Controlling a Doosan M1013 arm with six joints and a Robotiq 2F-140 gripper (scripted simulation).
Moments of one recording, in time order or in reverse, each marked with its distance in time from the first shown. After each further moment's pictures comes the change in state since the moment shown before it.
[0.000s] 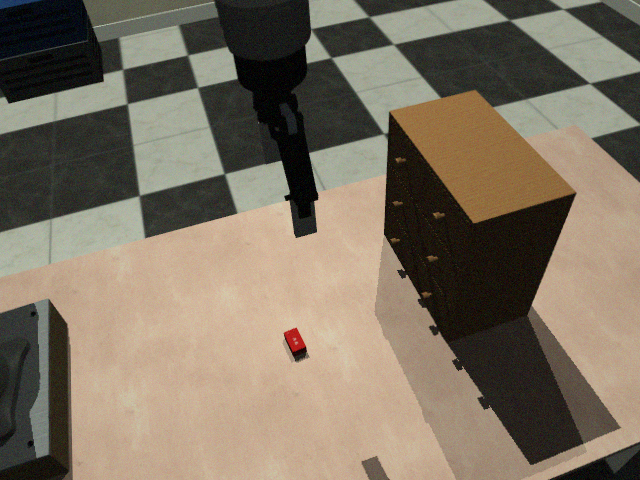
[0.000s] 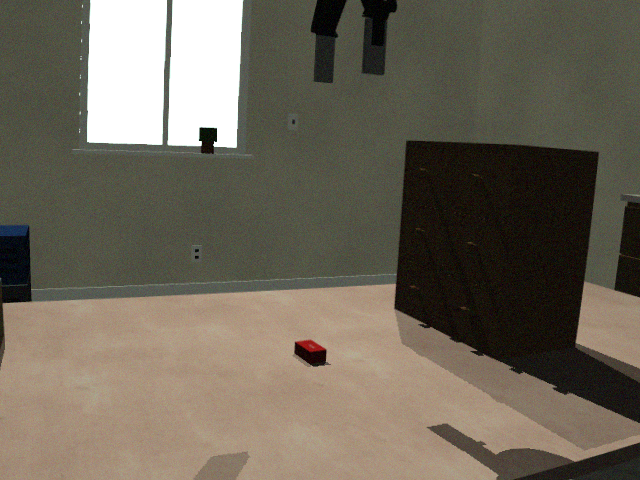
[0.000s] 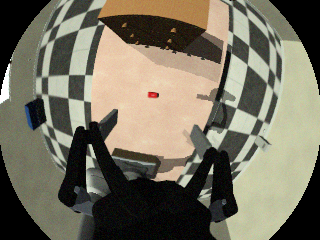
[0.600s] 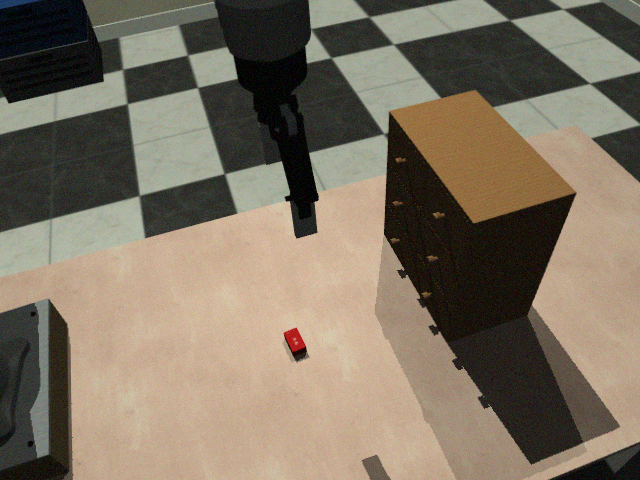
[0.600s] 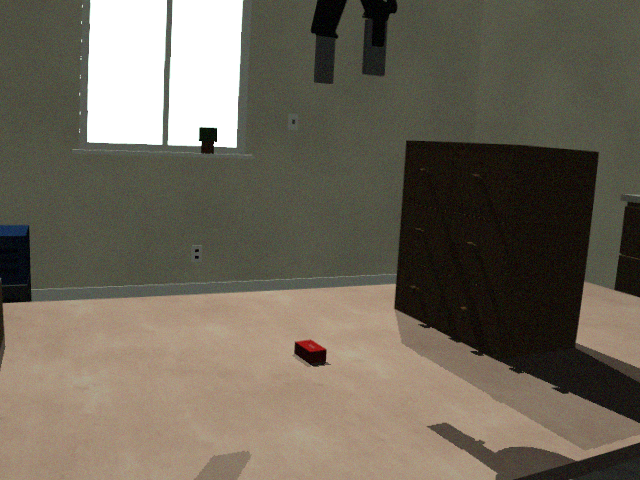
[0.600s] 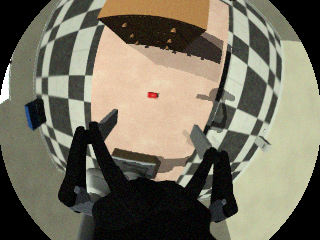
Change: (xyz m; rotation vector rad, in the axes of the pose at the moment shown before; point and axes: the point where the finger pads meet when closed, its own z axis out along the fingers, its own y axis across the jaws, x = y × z) arm 0.000 0.000 0.001 0.000 0.002 0.000
